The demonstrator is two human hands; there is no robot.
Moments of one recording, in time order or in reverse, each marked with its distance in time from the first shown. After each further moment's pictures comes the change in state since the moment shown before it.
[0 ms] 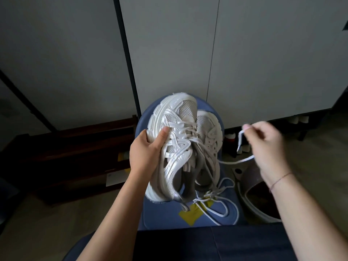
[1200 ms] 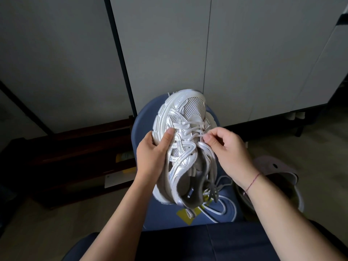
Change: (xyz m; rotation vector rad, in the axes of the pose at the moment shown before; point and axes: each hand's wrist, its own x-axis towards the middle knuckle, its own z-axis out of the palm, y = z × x) left_hand -0.016 0.009 0.016 -0.209 -0.081 -0.021; right_hand -0.027 -0.020 0.032 0.007 -0.349 -0.145
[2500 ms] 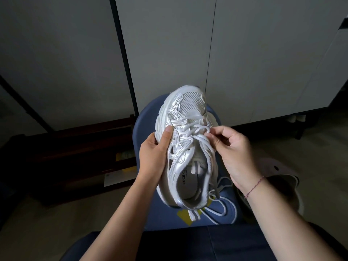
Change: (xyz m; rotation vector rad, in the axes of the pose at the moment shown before) left_hand -0.002 0.001 0.001 -0.220 -0.079 -0.126; right_hand -0.004 -0.002 0.005 0.361 0.043 0.099
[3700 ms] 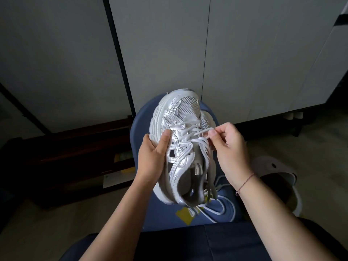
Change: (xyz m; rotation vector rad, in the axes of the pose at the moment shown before) left_hand 0.003 -0.007 -0.003 0.221 0.005 0.052; right_hand 0.008 0.009 0.003 -0.255 0.173 -0.024
